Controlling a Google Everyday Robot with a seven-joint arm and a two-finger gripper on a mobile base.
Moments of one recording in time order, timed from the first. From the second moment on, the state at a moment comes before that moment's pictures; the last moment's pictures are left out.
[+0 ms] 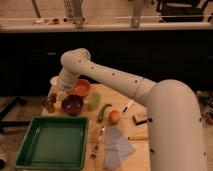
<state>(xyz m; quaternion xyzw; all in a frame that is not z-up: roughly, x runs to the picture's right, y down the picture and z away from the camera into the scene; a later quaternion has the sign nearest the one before) -0.240 0.030 0.740 -0.32 -0.29 -0.02 0.90</state>
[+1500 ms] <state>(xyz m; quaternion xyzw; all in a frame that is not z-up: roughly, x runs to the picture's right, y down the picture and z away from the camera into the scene) -0.330 0.020 0.748 -0.32 -0.28 -0.10 0.90</state>
